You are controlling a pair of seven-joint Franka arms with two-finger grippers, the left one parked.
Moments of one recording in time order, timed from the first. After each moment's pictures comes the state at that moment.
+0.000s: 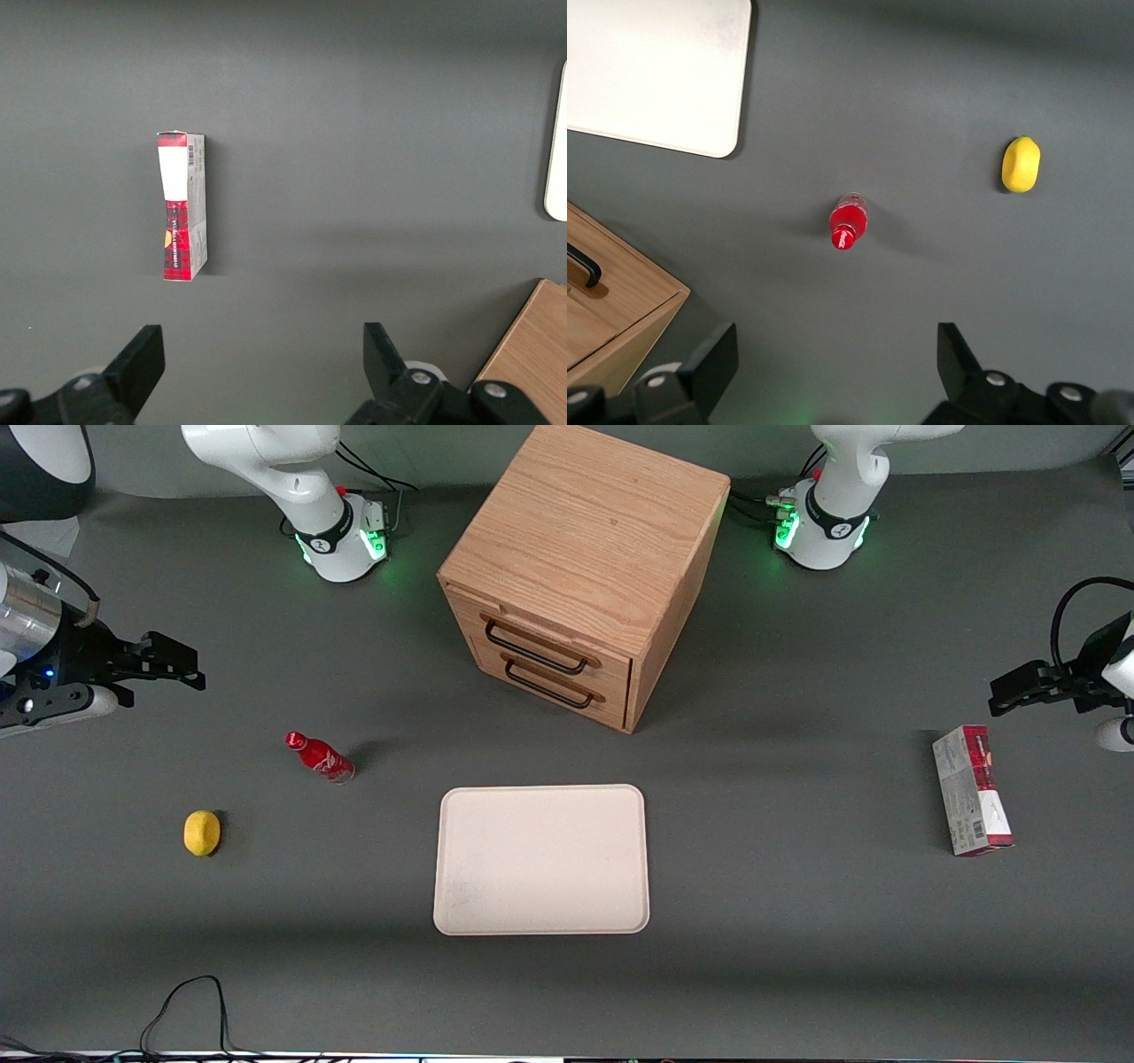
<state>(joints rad) 0.05 0.02 -0.02 -1.61 0.04 1.55 -0.14</state>
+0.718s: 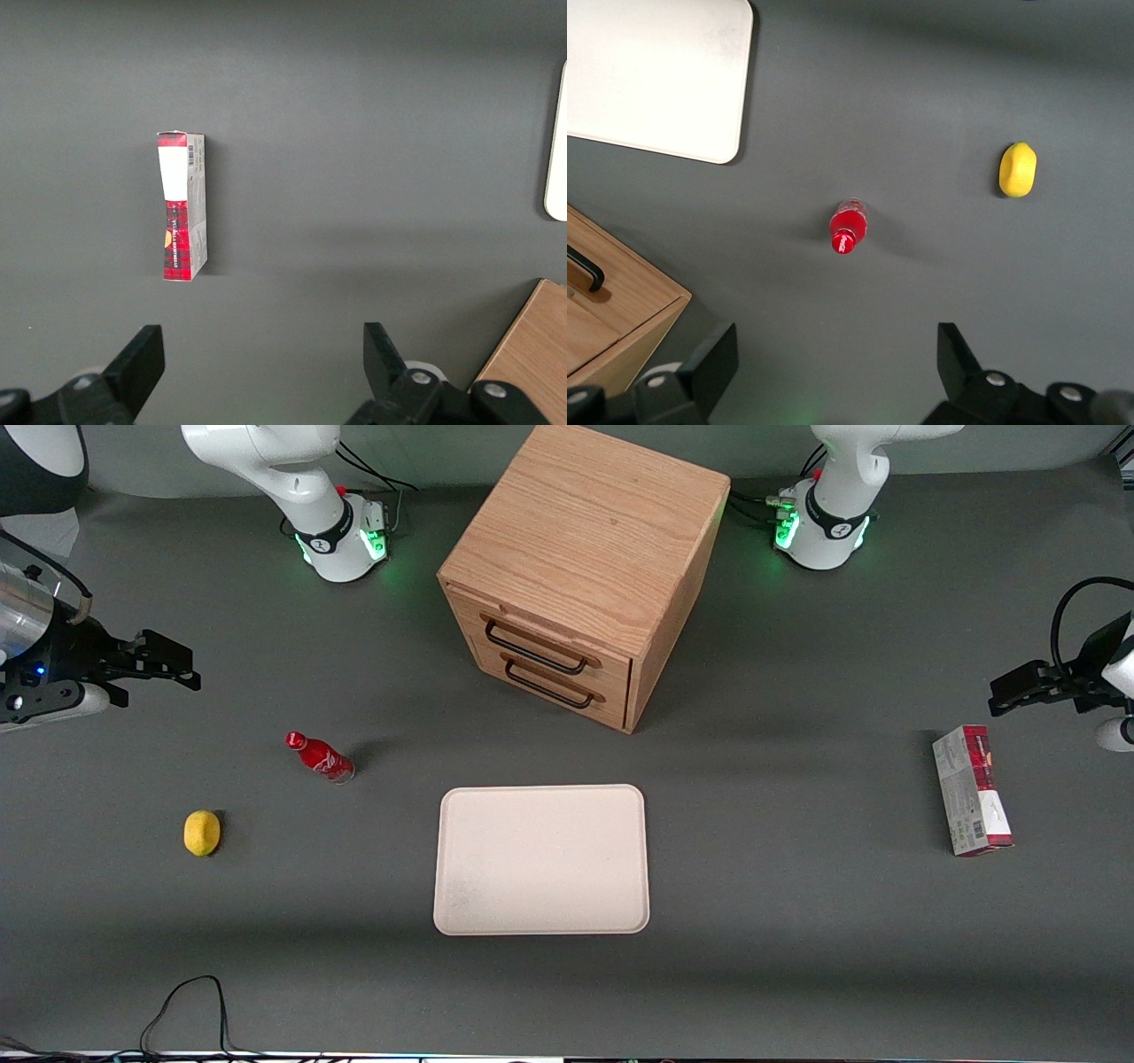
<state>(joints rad) 0.05 0.02 -0.02 -1.59 0.04 1.55 -0.14</state>
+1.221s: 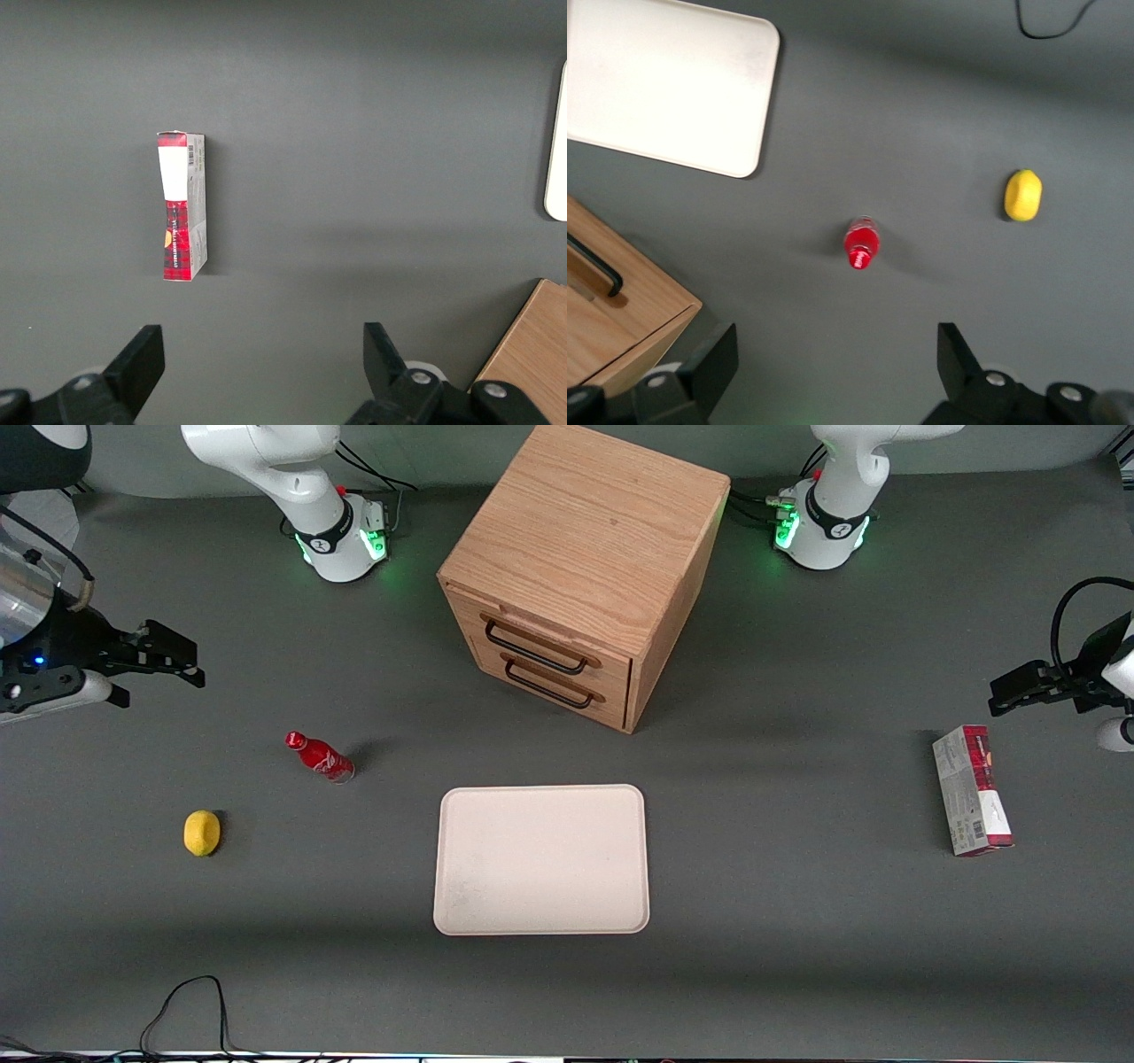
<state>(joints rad) 0.08 0.03 0.01 -1.54 0.06 1.55 -0.14</state>
